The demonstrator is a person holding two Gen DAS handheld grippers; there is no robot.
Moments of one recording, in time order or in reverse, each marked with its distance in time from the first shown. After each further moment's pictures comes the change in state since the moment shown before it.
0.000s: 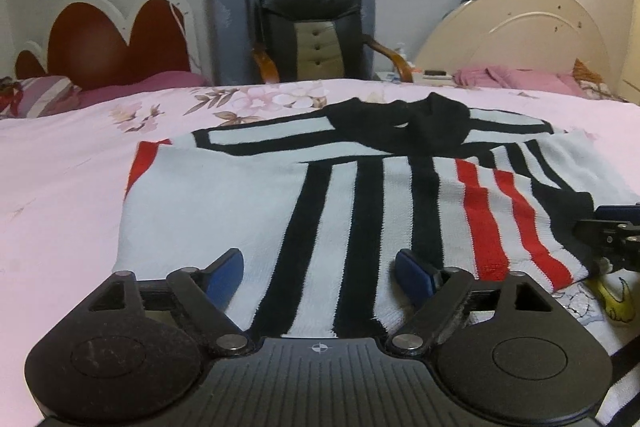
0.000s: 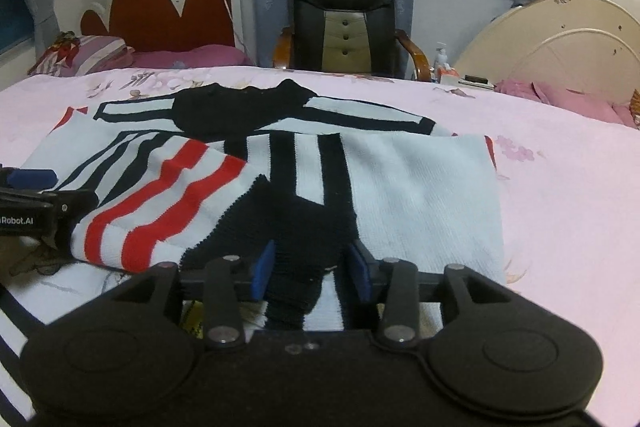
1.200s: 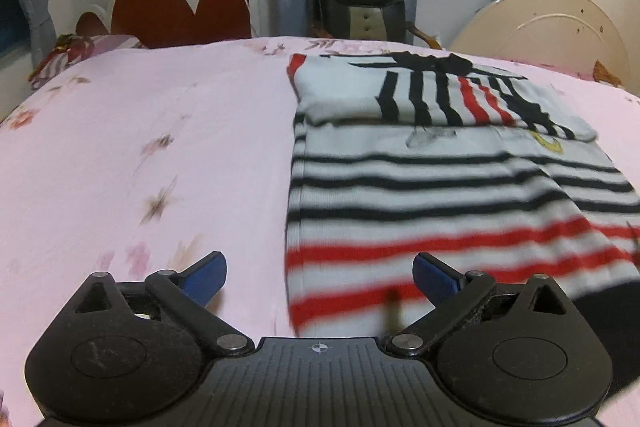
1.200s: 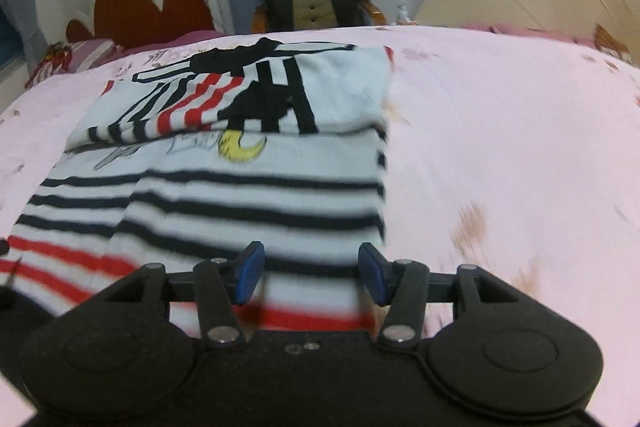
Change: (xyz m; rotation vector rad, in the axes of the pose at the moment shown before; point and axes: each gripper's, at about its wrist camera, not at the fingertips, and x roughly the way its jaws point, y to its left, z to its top) left arm -0.214 0.077 -0.140 -0.087 0.054 0.081; right arm -0.177 -0.020 -0.108 0.160 0.081 -0.017
